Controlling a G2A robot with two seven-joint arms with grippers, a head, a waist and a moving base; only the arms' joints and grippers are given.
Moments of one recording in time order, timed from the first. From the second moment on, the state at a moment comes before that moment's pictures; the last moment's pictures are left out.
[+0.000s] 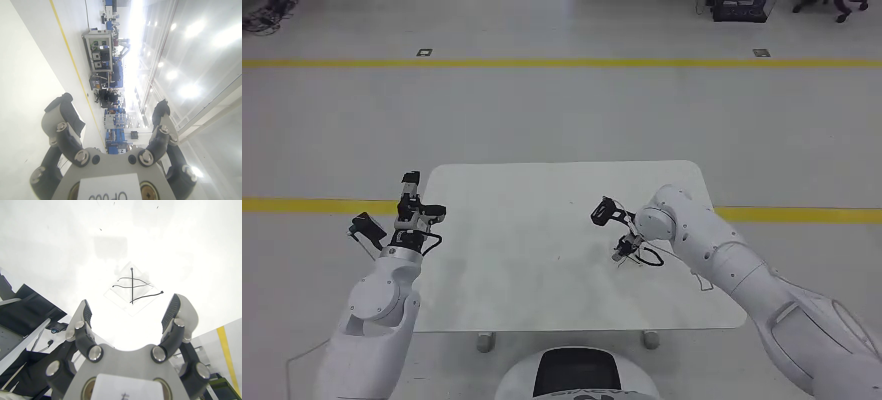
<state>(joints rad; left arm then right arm) 1.73 -1.15 -1.60 -1.80 -0.42 0.00 0.00 -0.78 -1.18 0.54 -1.08 -0.82 -0.33 1.13</state>
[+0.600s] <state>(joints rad) 1.73 -1.15 -1.60 -1.80 -0.42 0.00 0.00 -0.80 -1.19 0.55 -1.07 -0.84 -0.33 1.09</state>
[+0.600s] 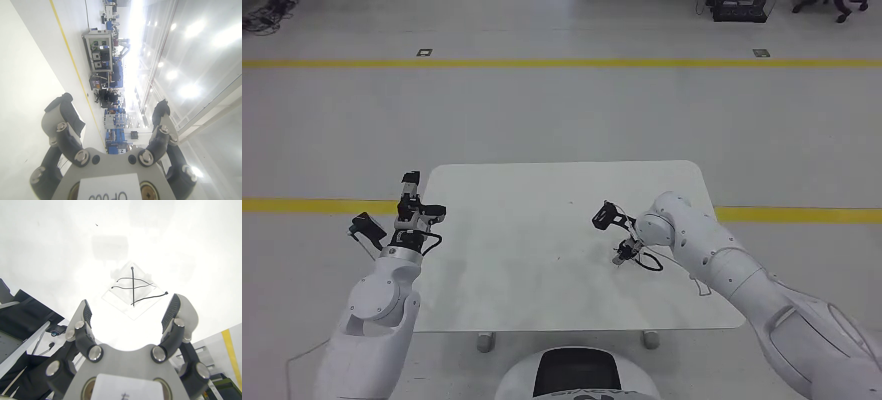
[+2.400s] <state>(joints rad) 1.73 -1.15 -1.60 -1.80 -0.42 0.00 0.00 -0.85 -1.20 0.61 -1.03 -0.92 -0.34 1.03</state>
